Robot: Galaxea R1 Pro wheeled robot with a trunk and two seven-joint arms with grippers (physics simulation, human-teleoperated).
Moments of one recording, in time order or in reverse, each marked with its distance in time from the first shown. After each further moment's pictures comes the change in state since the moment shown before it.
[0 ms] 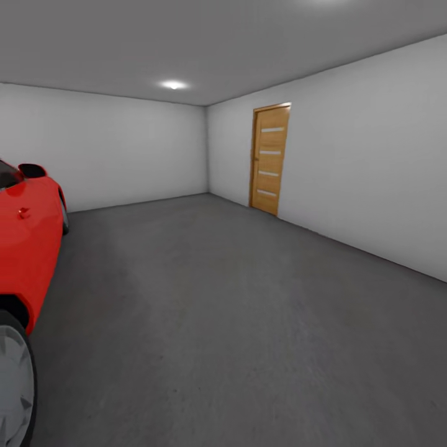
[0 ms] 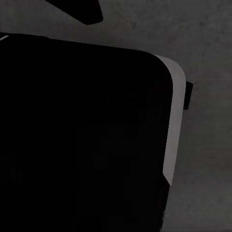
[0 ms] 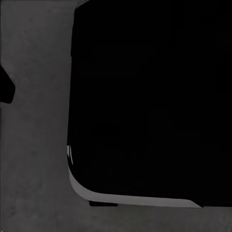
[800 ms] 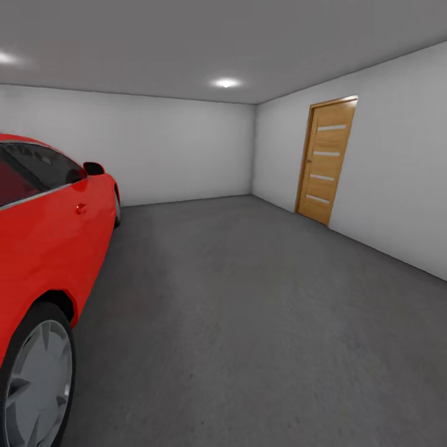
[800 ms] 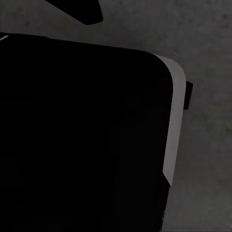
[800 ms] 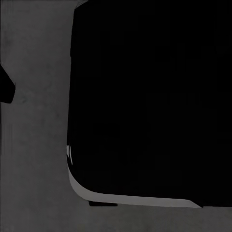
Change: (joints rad) left arm 0.000 -0.001 0.000 0.000 0.000 0.000 0.001; right arm 0.000 0.001 0.000 0.000 0.000 0.000 0.000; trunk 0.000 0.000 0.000
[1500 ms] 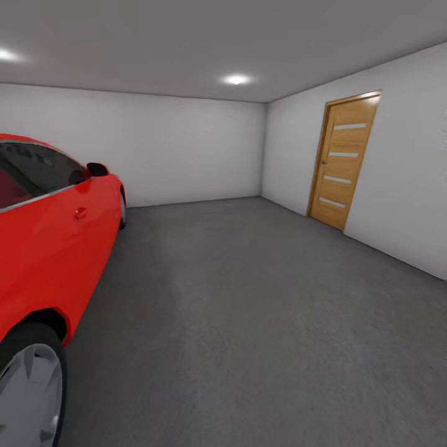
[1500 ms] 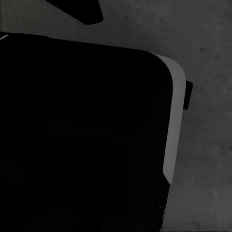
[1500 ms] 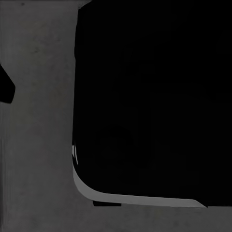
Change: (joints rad) left arm 0.000 -0.001 0.000 0.000 0.000 0.000 0.000; right arm 0.000 -0.007 0.000 0.000 -0.001 -0.001 0.000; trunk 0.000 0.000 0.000
